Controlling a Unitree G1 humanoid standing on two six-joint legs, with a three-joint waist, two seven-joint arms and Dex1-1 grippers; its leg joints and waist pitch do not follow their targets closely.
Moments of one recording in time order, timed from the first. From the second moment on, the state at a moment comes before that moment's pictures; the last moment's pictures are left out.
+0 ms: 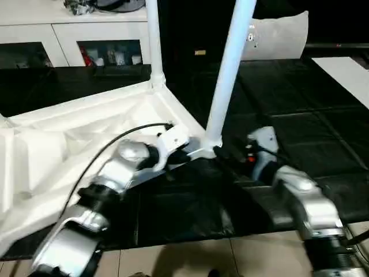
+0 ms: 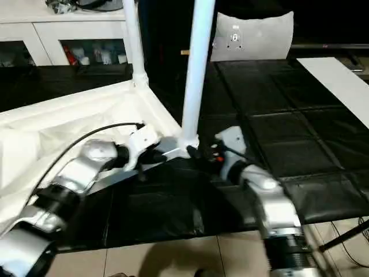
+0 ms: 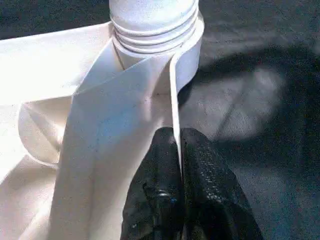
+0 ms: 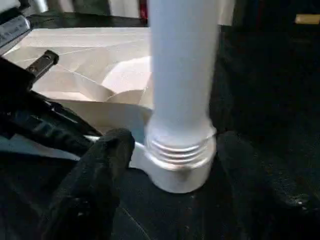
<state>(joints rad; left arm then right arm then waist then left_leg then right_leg) -0.67 0.30 -0.31 0.57 0.10 0.22 -0.91 -0.30 -0.28 0.01 0.16 0.21 0.29 0.69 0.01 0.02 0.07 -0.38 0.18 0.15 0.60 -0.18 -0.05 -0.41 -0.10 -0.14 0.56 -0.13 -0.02</state>
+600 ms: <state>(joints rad) -0.60 0.45 -0.41 0.47 0.05 0.01 -1.30 -0.35 -0.44 0.15 0.21 0.27 0.27 1.16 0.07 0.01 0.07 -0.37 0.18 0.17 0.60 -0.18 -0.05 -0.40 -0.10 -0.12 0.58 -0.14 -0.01</state>
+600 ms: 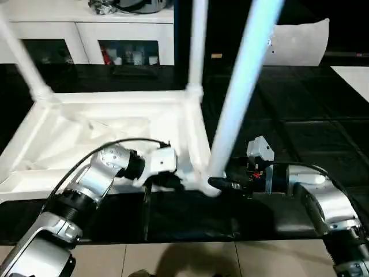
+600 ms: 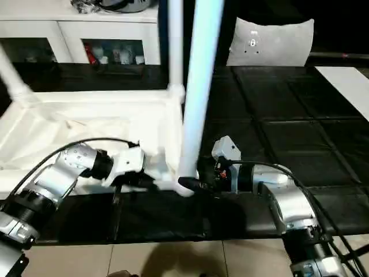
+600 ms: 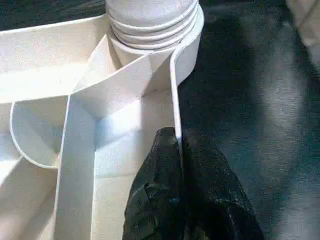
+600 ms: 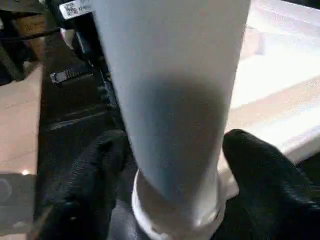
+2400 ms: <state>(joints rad) -0.67 0.17 -0.31 0.54 0.09 0.35 -0.82 -0.39 -0.08 -0.01 0.25 0.11 0.33 0.38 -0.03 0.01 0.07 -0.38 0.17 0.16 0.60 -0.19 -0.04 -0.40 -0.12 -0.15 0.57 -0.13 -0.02</state>
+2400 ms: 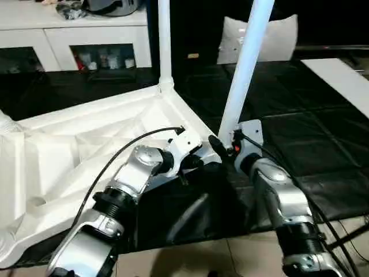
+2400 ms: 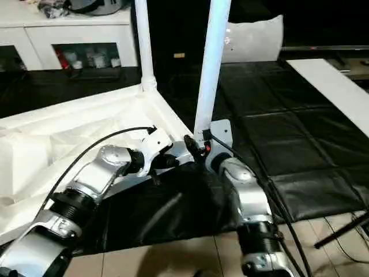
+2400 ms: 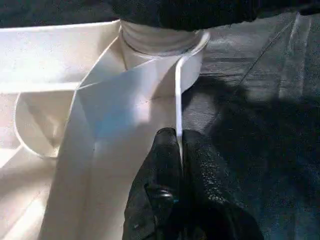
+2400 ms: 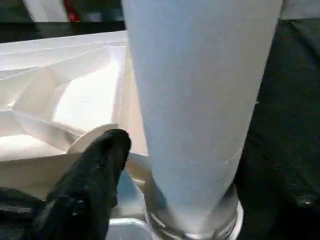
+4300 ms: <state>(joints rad) -0.62 0.39 -0.37 0.50 0.05 0.20 -1.22 -0.33 -0.36 0.12 0.14 0.23 0.42 0.98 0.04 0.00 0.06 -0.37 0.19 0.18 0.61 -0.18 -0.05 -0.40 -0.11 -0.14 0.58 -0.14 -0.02</state>
